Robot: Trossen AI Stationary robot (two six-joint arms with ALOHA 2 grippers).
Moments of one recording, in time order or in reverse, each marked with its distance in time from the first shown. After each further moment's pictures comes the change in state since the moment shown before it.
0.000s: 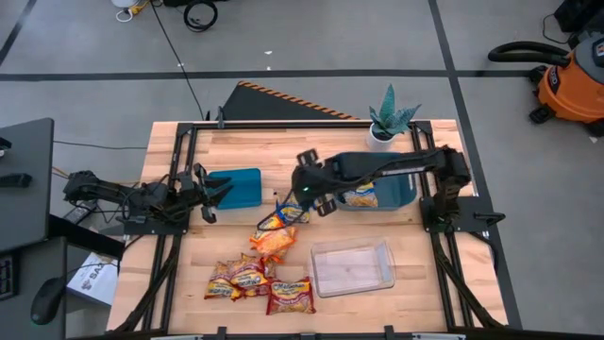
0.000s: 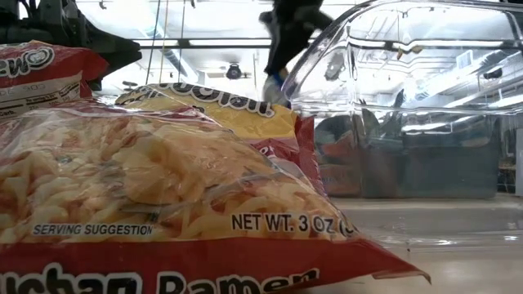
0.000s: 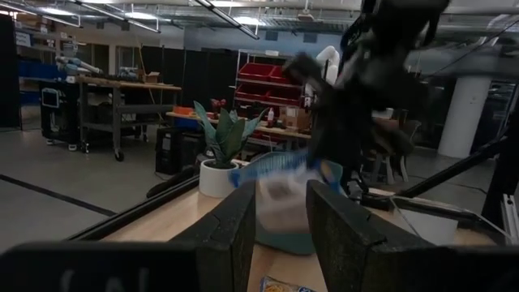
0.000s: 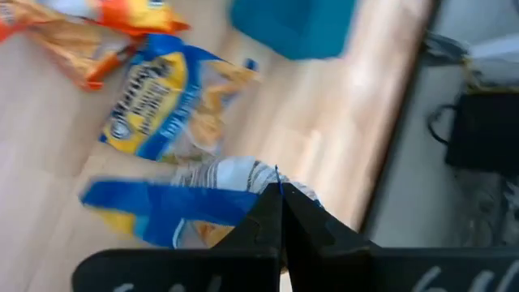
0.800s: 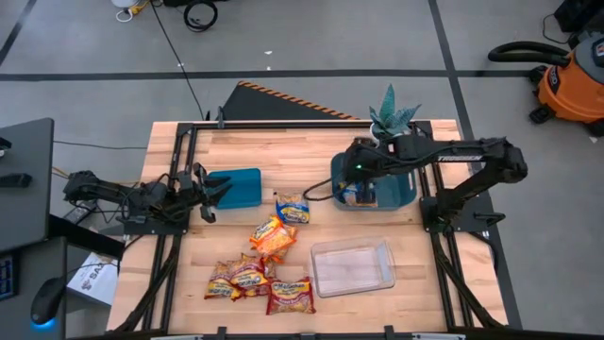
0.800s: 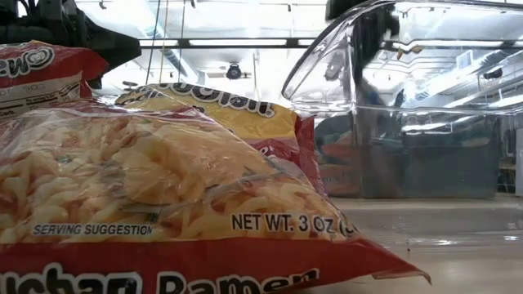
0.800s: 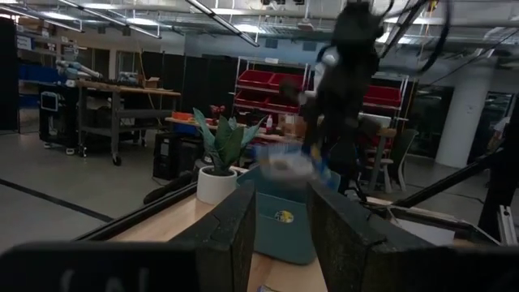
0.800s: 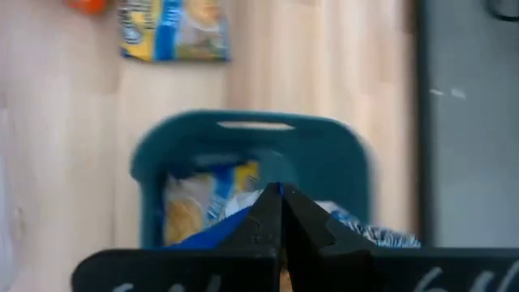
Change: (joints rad) left arm 0.000 0.000 0.000 0.031 0.000 -0.001; right arm -0.140 -0.459 -0.521 0.030 -0.171 0.290
